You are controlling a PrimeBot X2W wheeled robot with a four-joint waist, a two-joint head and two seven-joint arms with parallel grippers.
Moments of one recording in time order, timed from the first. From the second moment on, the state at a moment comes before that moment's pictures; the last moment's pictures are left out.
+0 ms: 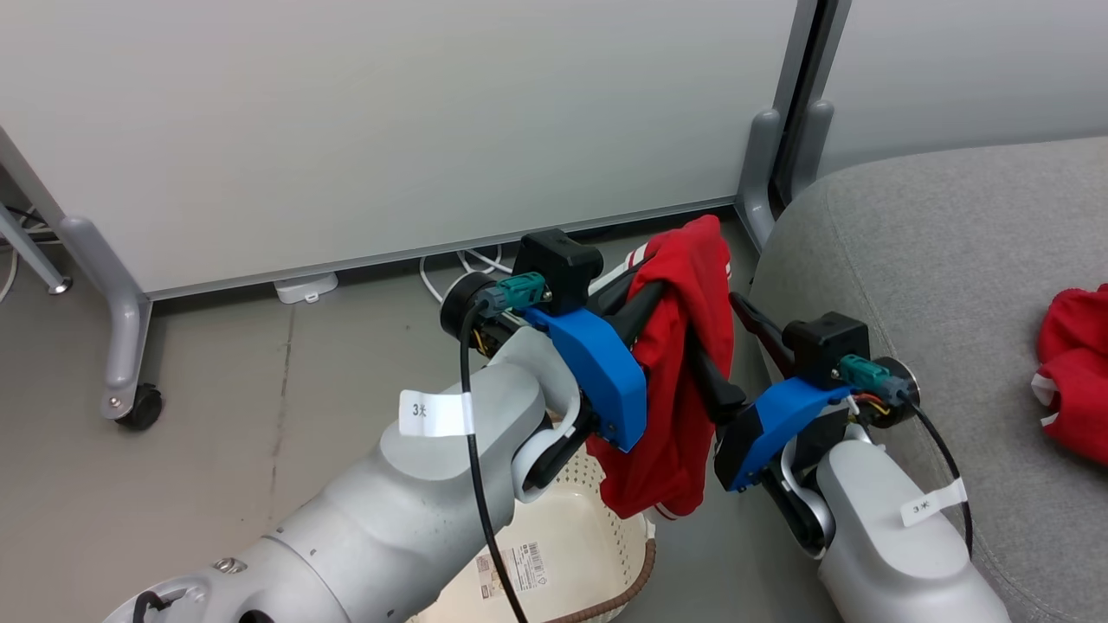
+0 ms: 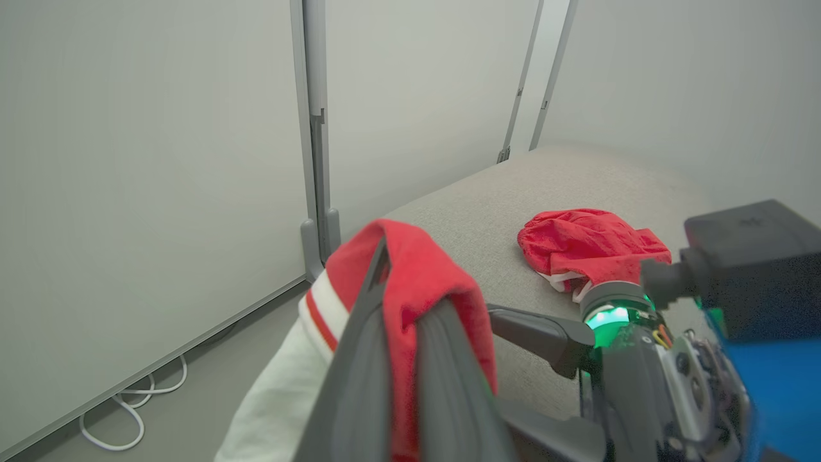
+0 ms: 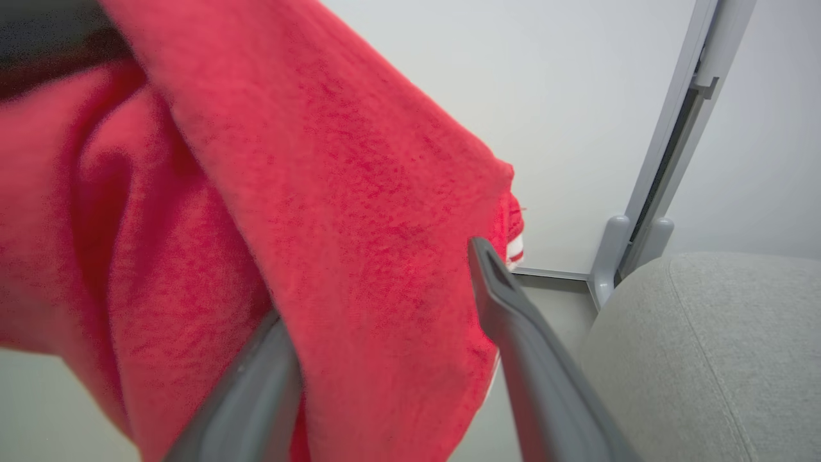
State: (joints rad) left arm -0.94 0.05 -1.24 0.75 -1.09 -0.08 -0.25; right arm -0.53 -0.05 0.30 0.68 0.22 0.13 -0.19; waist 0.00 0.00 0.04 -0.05
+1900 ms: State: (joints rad) left arm -0.57 0.14 -0.88 0.51 -0.71 -0.10 -0.26; right arm -0.66 -0.05 0.34 0.87 0.38 0.13 -0.26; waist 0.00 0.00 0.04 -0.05
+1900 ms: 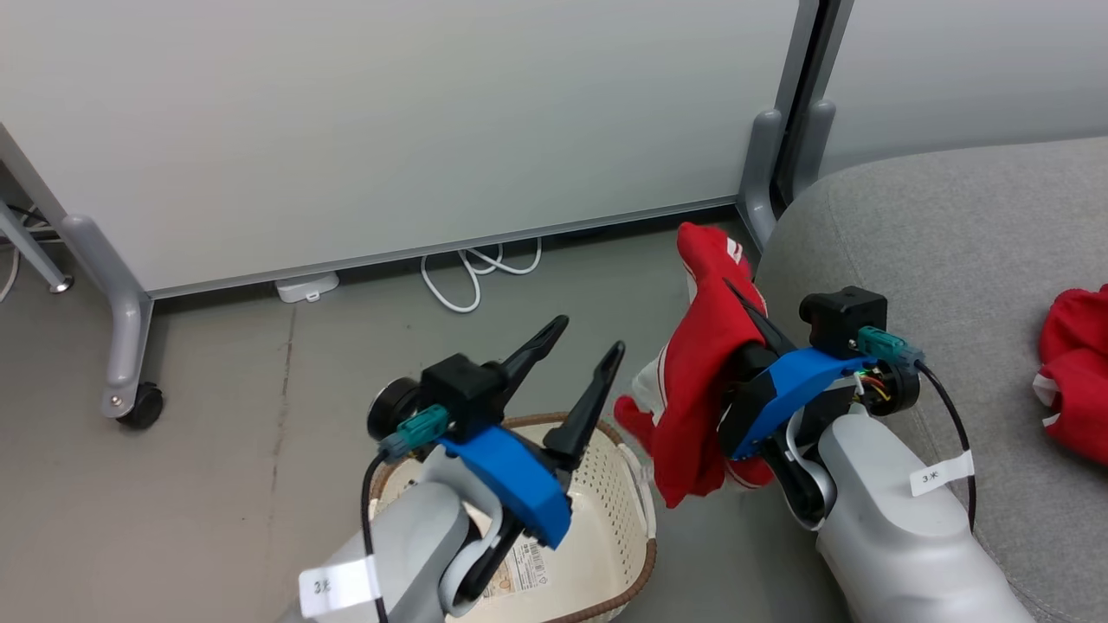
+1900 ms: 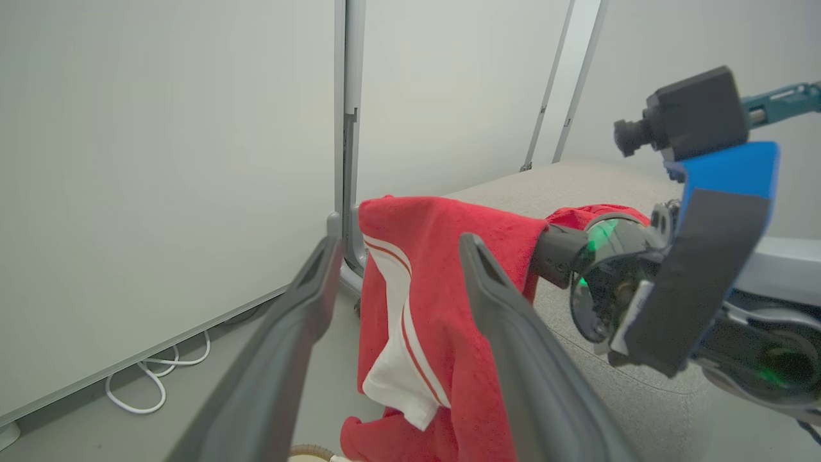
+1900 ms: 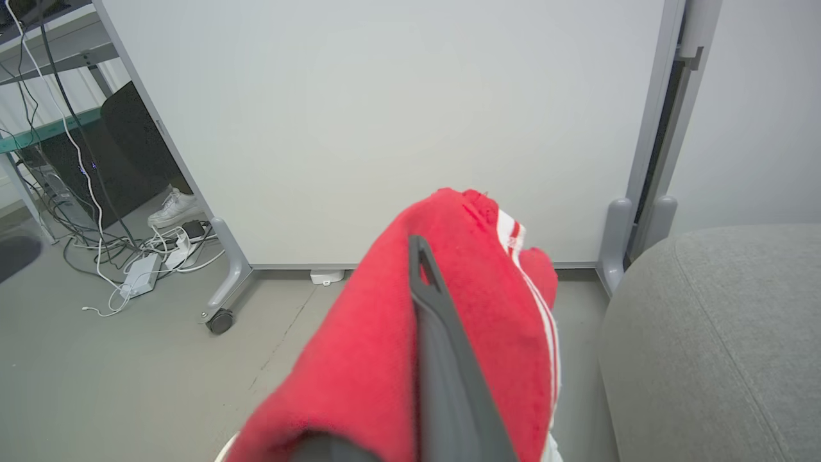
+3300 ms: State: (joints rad) left arm -0.12 0.13 -0.35 0.29 -0.32 -0.13 -0.26; right arm -0.62 -0.05 0.29 0.85 0.36 0.13 -0.26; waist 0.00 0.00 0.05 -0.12
